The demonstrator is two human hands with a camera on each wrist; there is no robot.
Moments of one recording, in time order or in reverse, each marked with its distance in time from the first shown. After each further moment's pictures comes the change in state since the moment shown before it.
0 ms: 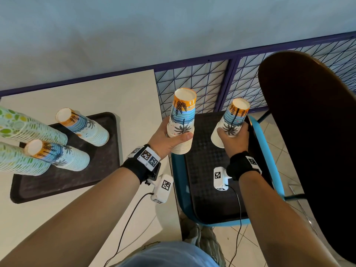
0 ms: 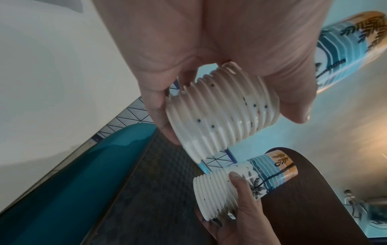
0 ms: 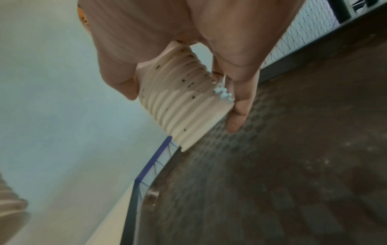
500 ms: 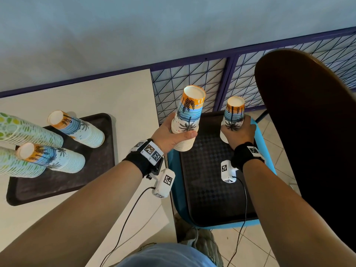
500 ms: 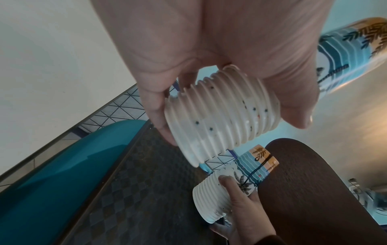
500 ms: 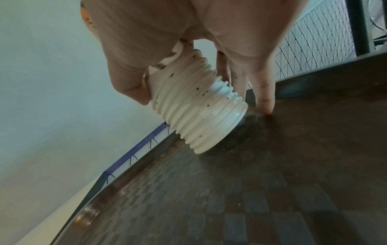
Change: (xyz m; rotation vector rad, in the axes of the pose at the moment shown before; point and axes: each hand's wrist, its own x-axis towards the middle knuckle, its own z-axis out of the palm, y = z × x) left_hand 0.030 0.004 0.019 0.037 -0.037 0.005; right_hand 0.045 0.006 -0.018 -0.286 -0.018 0.071
